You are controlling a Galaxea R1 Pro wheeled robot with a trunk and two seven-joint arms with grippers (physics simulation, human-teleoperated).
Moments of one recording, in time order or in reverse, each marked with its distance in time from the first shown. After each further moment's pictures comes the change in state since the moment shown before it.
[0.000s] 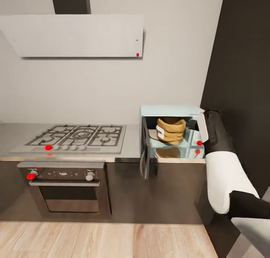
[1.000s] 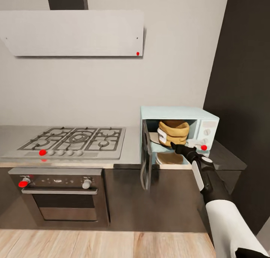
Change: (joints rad) left arm 0.000 0.002 -0.003 0.000 -0.001 0.001 0.000; right arm 0.417 0.004 0.015 -0.028 0.016 -0.722 0.547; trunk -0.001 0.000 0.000
